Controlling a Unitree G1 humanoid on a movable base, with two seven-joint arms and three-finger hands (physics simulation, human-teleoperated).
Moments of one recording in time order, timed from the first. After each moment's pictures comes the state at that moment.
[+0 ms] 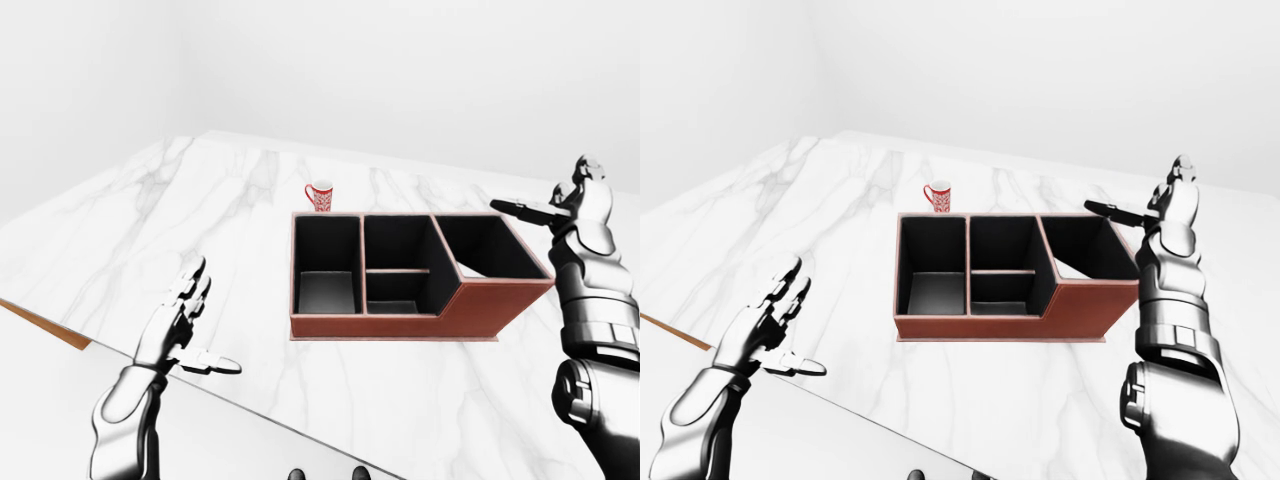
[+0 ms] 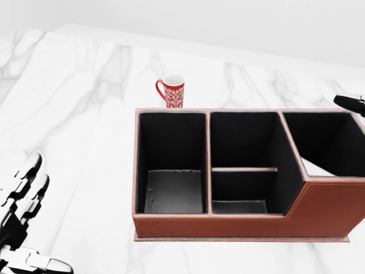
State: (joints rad) left arm 0.08 0.17 0.38 -0.14 -0.05 0.09 -0.54; right arm -0.78 -0.63 -0.32 0.81 0.28 0.09 -0.08
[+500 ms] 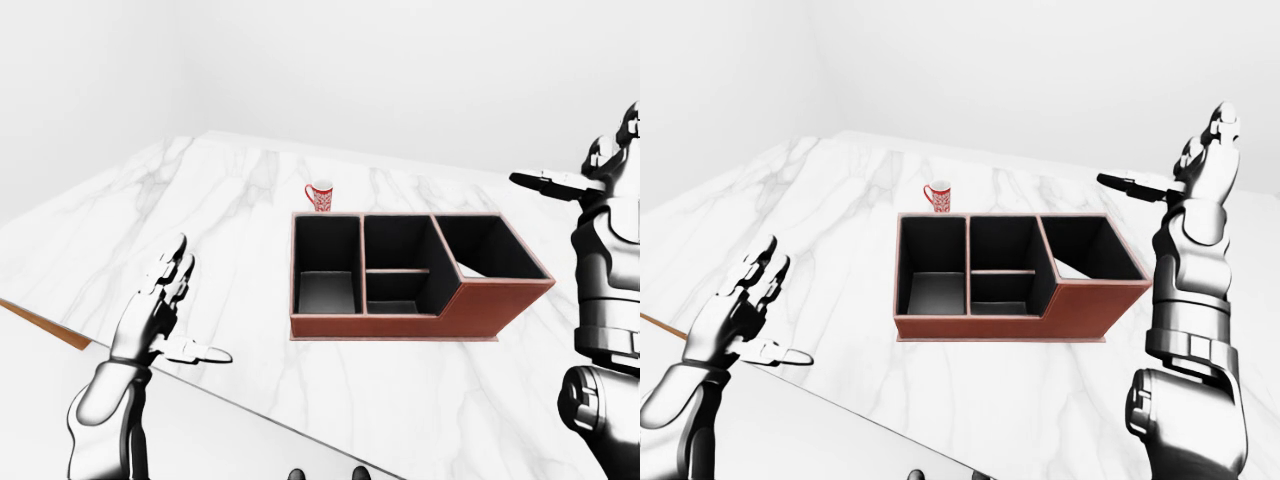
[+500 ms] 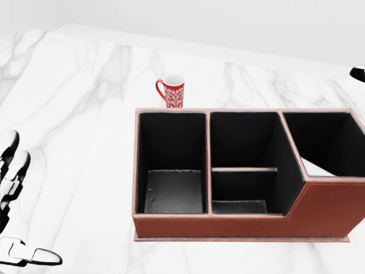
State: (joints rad) left arm 0.07 0.18 0.42 -0.28 -0.08 0.09 -0.53; right arm -0.74 -0.64 -0.34 0.55 0.29 0.09 -0.11
